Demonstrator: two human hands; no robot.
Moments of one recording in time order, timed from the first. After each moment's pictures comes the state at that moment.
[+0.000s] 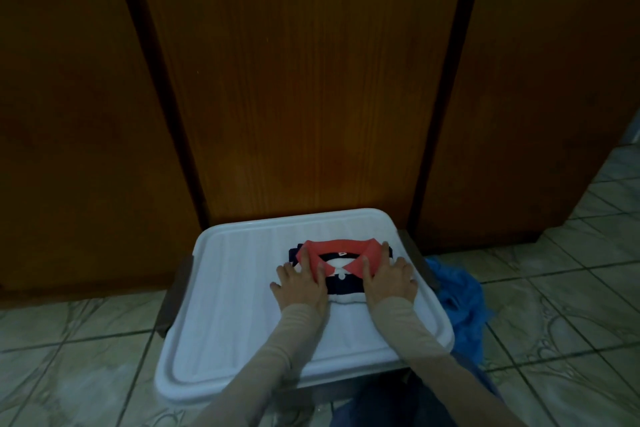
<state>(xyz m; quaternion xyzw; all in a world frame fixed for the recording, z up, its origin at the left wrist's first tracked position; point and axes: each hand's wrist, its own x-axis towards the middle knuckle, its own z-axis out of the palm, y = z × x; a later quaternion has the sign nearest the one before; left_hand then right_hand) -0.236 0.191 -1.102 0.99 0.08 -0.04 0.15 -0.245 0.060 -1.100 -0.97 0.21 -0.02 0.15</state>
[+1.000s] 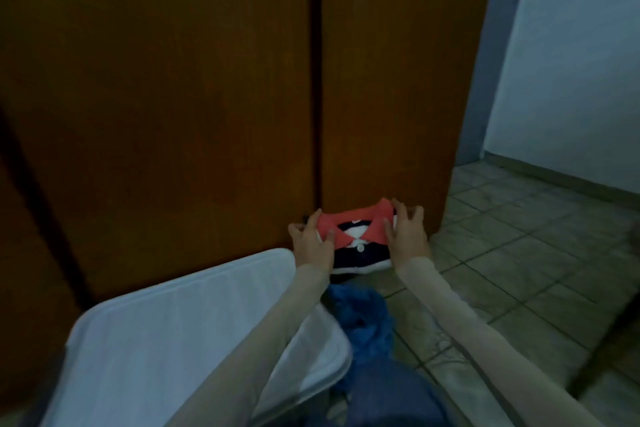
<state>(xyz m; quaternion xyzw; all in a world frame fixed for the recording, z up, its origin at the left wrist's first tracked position) -0.248 0.026 -0.978 0.81 -0.12 0.01 0.57 -0.296 -0.111 -0.973 -0.90 0.20 -0.30 0.26</state>
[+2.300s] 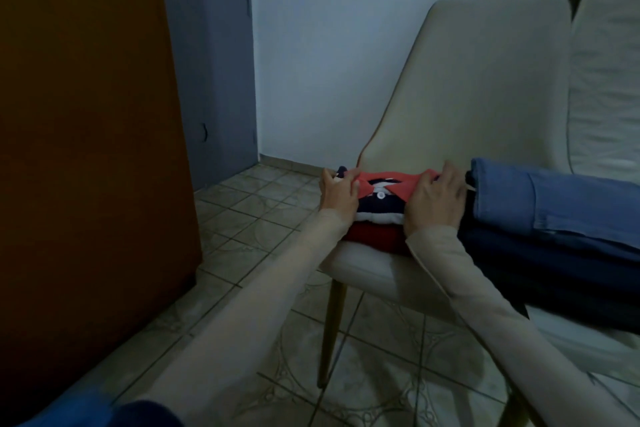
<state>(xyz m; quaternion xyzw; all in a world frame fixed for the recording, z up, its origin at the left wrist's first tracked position) -0.428 -0.452 -0.887 0.71 -0.54 -0.06 0.45 -0.560 -0.467 -0.869 -0.73 0.61 -0.30 -0.08</state>
